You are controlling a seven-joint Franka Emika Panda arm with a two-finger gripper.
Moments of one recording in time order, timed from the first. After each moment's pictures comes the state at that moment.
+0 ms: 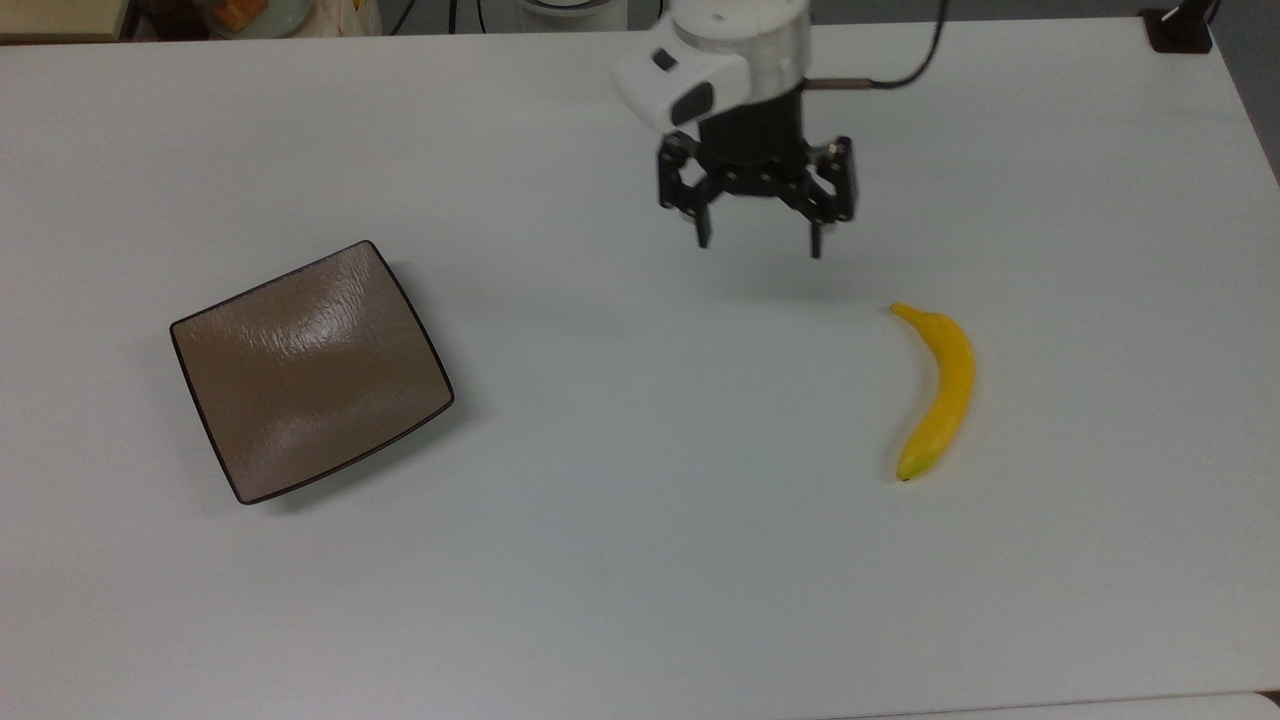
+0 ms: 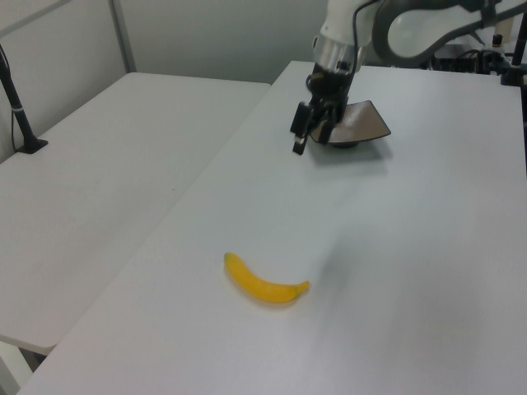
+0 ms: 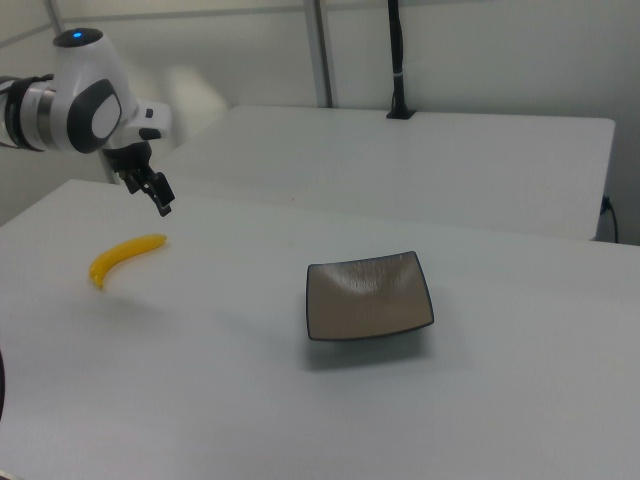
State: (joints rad) arm 0.23 0.27 0.14 -1.64 0.08 2.20 0.51
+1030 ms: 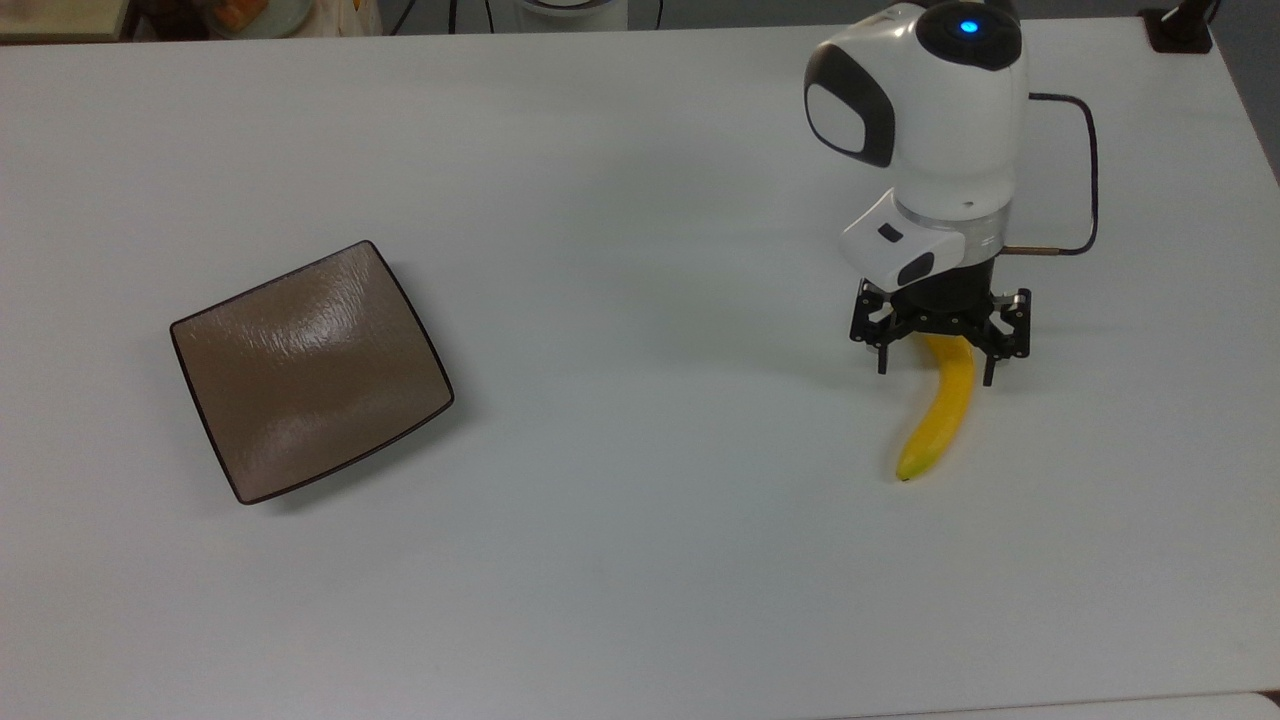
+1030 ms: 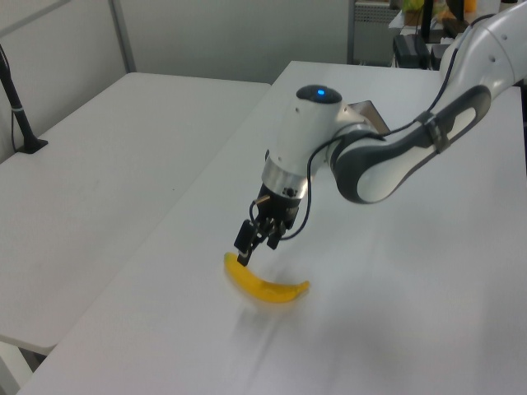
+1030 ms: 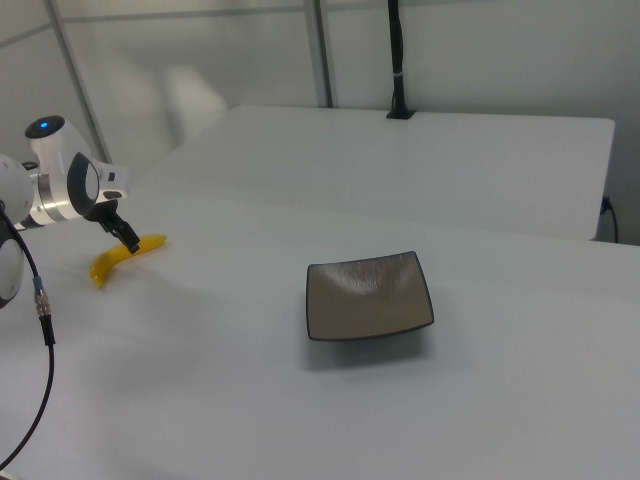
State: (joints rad) arm 0.39 0.72 0.24 -1.38 -0.23 2.46 0.90
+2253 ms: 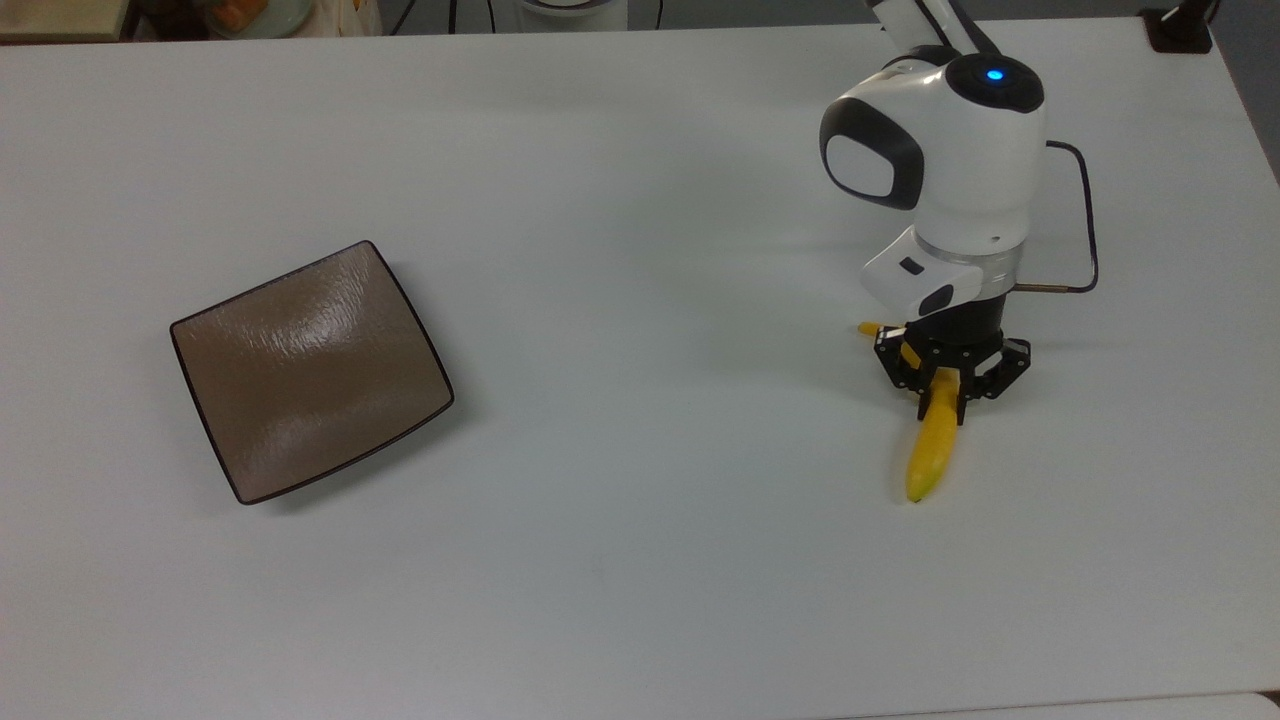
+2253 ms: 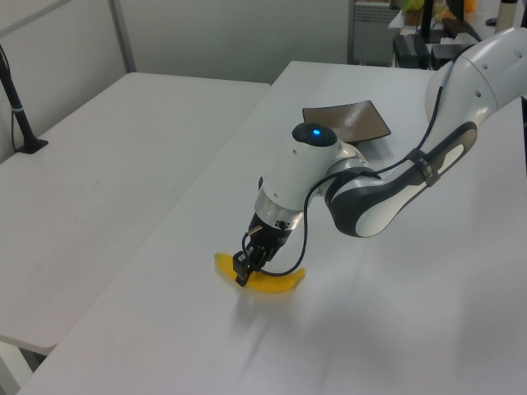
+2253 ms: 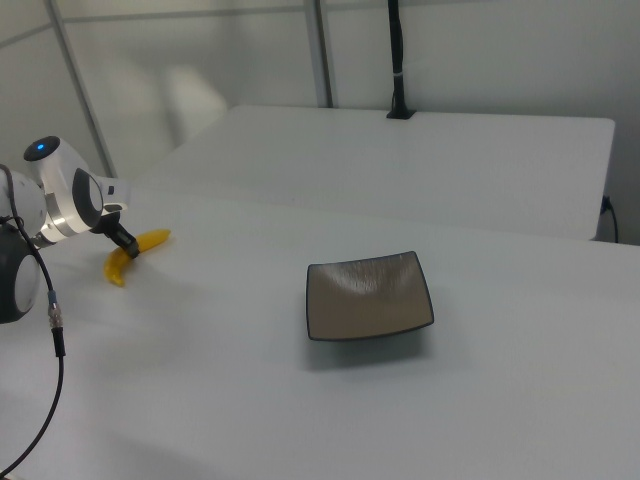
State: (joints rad) arm 0.40 0.84 0.26 -1.29 -0.42 2.50 1.02
